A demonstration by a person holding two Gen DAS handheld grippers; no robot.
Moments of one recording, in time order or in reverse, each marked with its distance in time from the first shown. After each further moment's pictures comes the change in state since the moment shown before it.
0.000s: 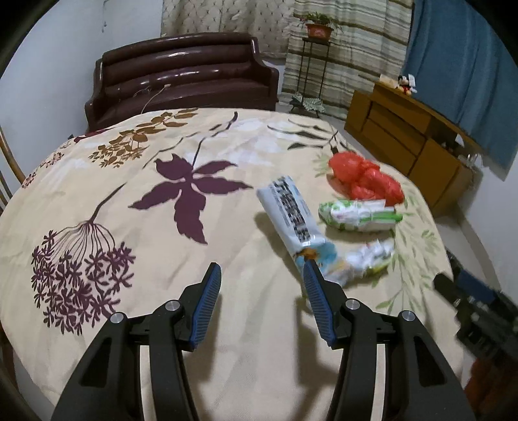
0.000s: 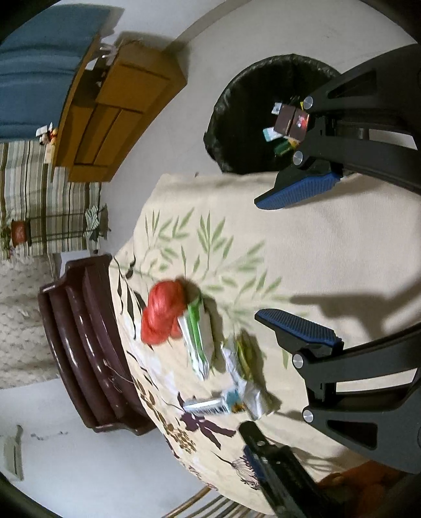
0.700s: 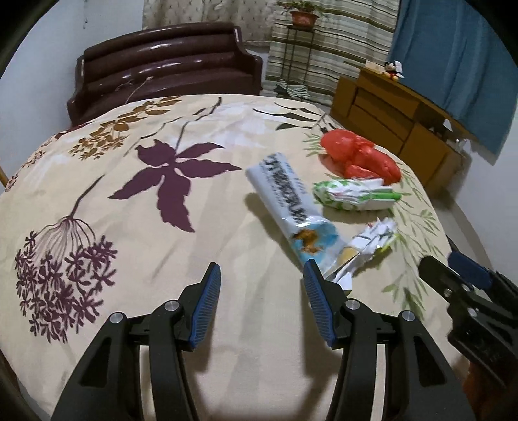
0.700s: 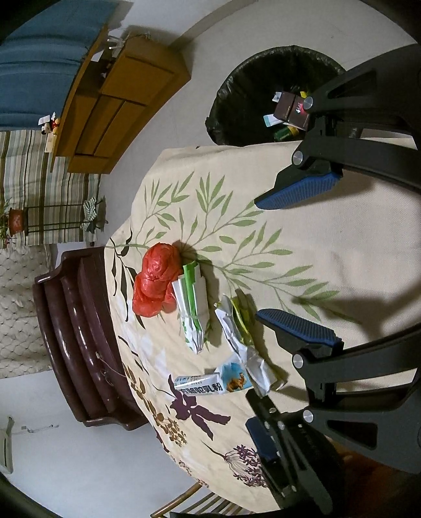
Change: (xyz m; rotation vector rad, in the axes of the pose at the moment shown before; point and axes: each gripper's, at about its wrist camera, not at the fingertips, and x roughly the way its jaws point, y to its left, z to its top) left arm 0.014 0.001 -0.011 0.056 0.064 -0.069; right arm 0.004 0.034 0.001 -0.028 0.018 0.004
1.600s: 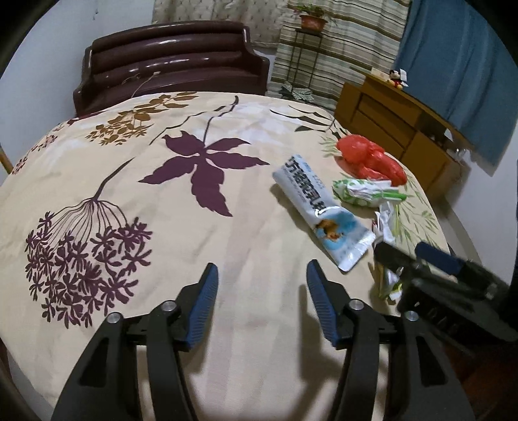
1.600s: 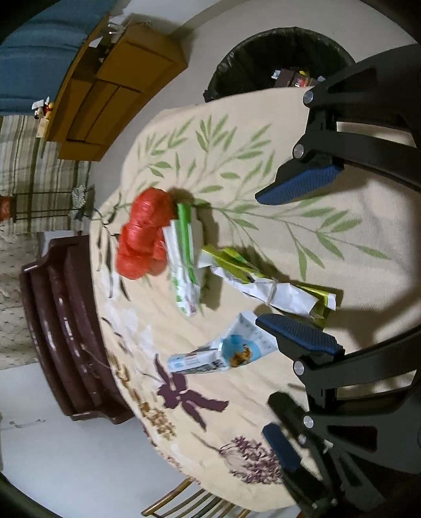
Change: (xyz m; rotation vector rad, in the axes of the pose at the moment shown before) left arm -0.017 0.030 -0.006 -0.057 -0.006 -0.009; right arm 0.029 0.044 0.007 -0.032 0.075 0.020
